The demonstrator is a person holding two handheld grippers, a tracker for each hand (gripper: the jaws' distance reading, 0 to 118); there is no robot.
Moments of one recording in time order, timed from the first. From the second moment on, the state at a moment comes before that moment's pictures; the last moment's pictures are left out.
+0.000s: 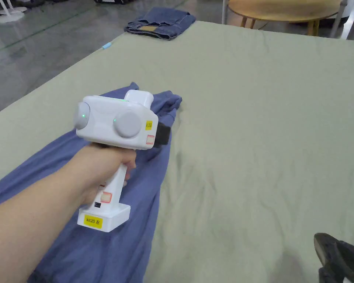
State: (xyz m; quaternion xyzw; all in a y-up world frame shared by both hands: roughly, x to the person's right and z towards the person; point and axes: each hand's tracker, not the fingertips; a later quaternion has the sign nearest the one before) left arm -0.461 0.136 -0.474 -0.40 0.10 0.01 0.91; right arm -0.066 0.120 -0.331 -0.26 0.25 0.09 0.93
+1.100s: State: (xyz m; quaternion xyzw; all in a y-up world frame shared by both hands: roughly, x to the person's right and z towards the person) left arm -0.308 0.352 -0.439 -0.24 -0.04 0.04 0.97; right arm 0.048 0.192 -0.250 -0.21 0.21 0.03 0.95
